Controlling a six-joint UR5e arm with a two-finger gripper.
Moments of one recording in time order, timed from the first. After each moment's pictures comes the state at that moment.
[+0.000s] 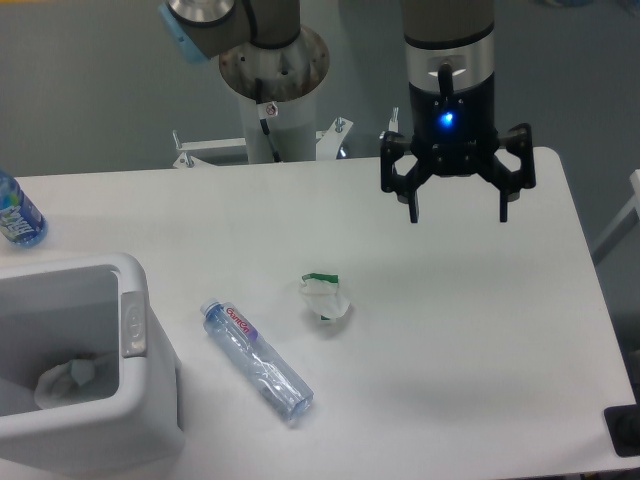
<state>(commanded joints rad) 2.55 -1.74 -1.35 -1.20 1.53 0.76</state>
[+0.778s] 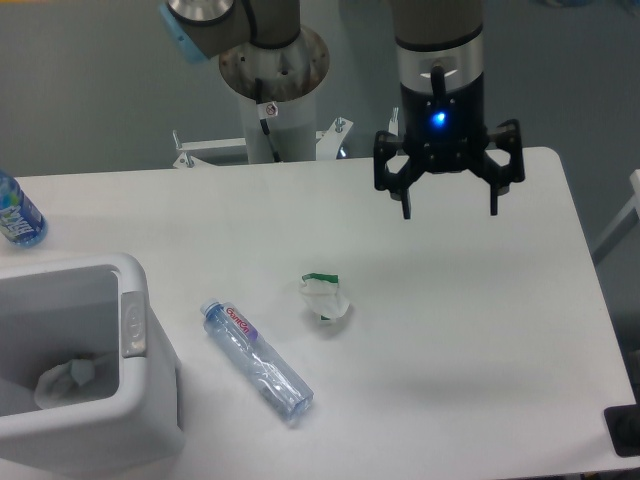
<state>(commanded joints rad) 2.54 -1.70 -1.47 -1.17 1.55 0.69</state>
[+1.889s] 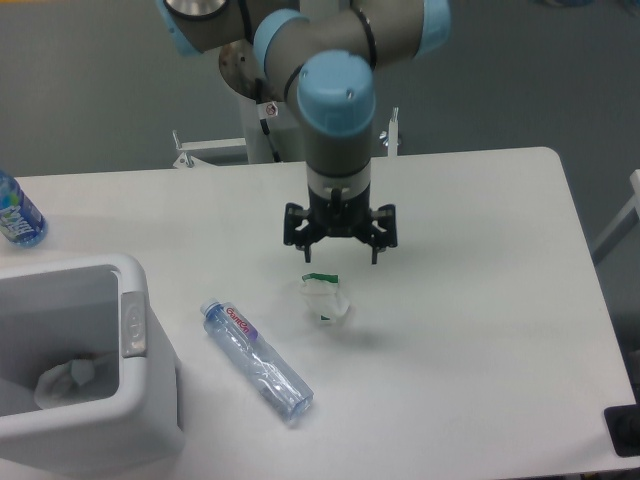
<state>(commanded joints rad) 2.38 -1.80 -1.79 -1.08 1.56 0.46</state>
